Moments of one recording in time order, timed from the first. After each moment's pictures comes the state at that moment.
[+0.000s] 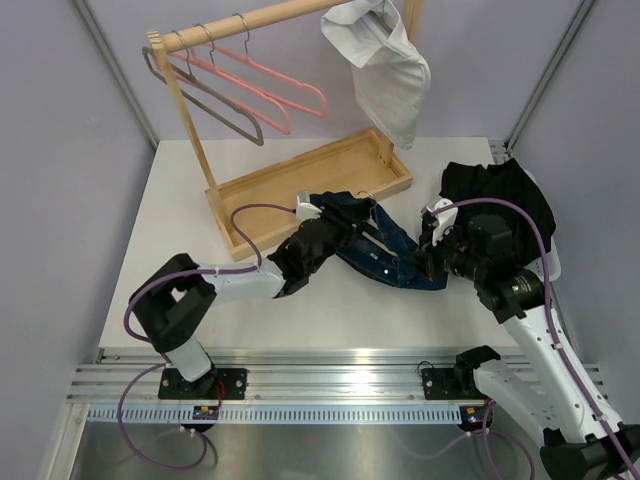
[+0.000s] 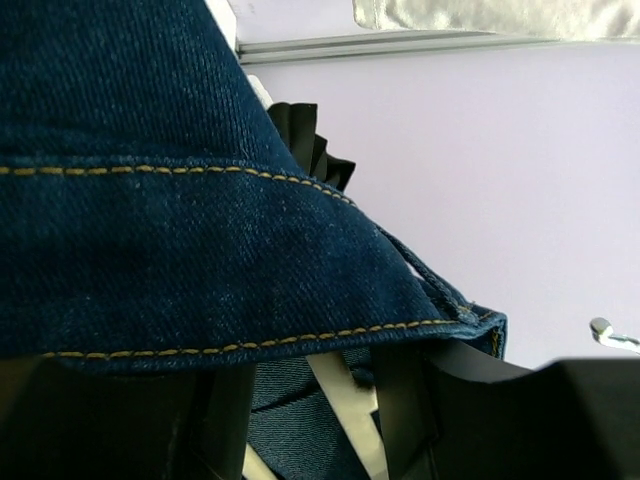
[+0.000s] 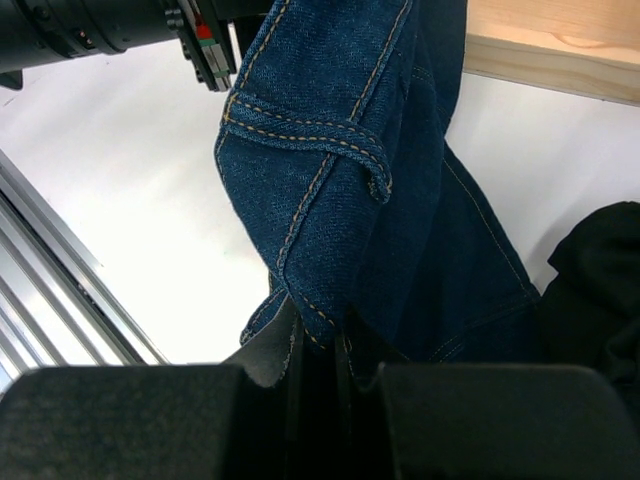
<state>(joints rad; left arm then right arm) -0.89 1.66 0.88 0.69 -0.31 -1.50 0.32 0.78 0.86 -0.58 -0.44 -0.13</state>
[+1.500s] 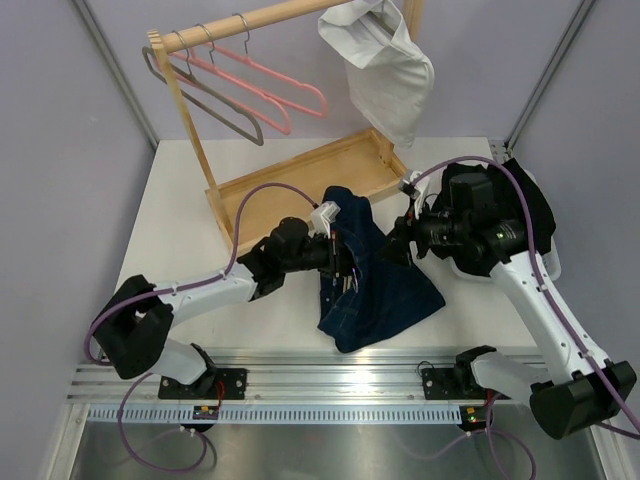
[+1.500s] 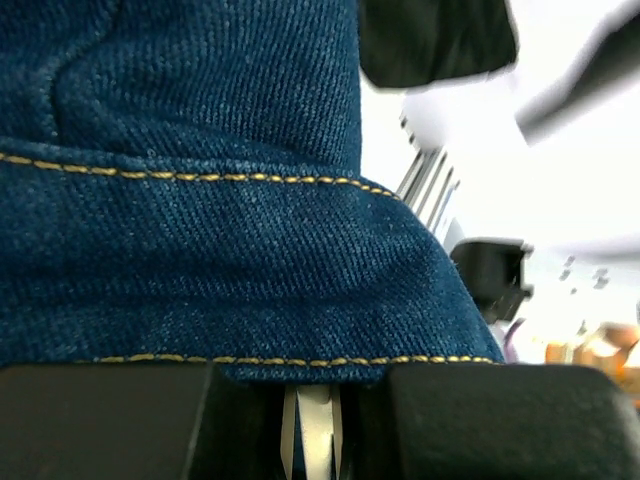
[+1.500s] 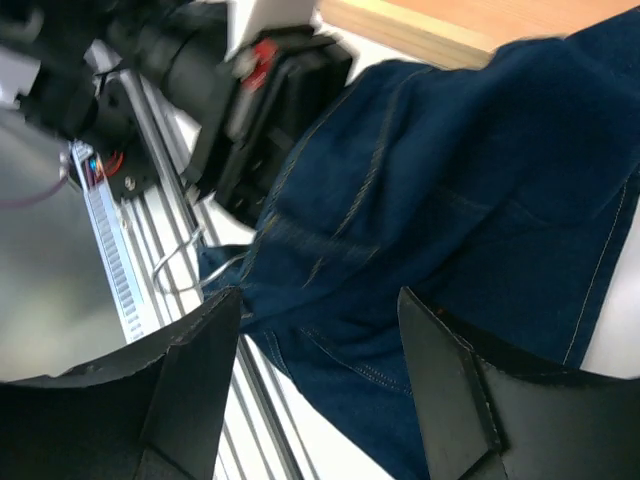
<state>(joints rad) -0.81 1.44 0.80 0.33 0.40 -0.77 0.33 1.08 1.14 -0.72 -0.81 -0.22</state>
